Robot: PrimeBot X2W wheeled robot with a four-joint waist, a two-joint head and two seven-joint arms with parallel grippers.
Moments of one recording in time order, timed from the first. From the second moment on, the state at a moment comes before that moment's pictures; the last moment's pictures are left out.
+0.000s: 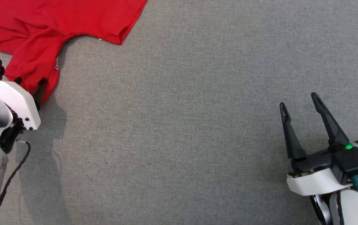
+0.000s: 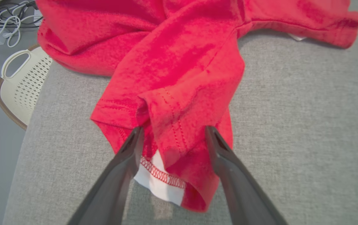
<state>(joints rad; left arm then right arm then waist) -0.83 0.45 -0.42 0.88 -0.64 -0.13 0.19 -0.16 -0.05 0.05 -0.02 -0.13 0.13 -0.26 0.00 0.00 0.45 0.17</state>
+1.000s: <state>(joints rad) -0.95 0.51 -0.54 0.91 -0.66 -0.13 0.15 -0.17 -0.05 0.04 -0.03 -0.06 0.13 -0.26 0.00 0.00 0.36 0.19</state>
